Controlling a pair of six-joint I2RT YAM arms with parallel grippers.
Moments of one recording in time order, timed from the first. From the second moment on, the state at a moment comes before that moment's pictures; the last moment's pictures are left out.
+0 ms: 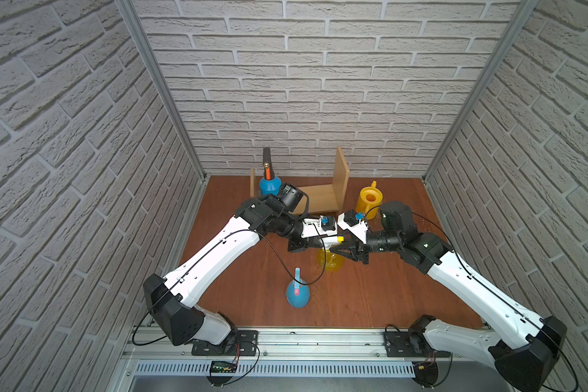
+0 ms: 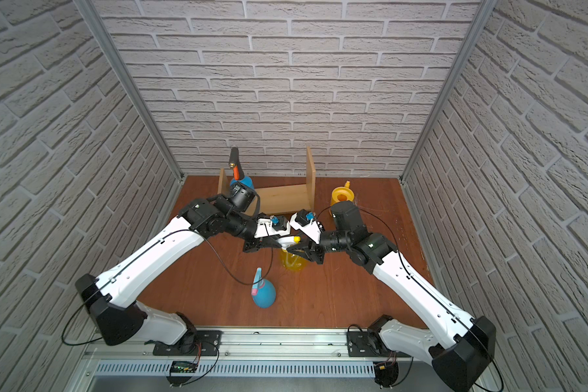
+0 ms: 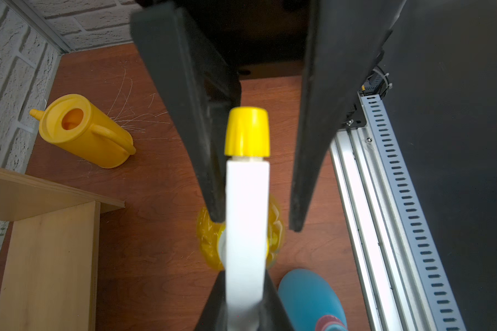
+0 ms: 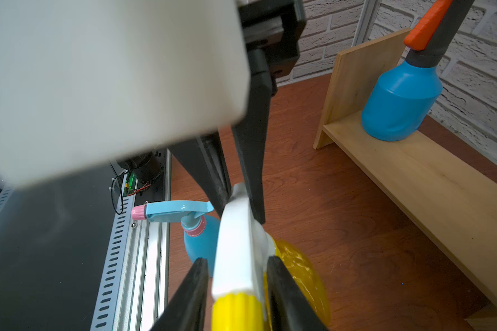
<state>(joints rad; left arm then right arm) -0.67 1.45 1.54 -1.05 0.58 0.83 0.63 1.13 1.06 -0.49 -0.72 -0.26</state>
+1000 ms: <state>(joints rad) -0.63 0.95 1.10 -0.33 0.38 0.12 0.65 0.82 0.78 -0.17 -0.48 -0.10</state>
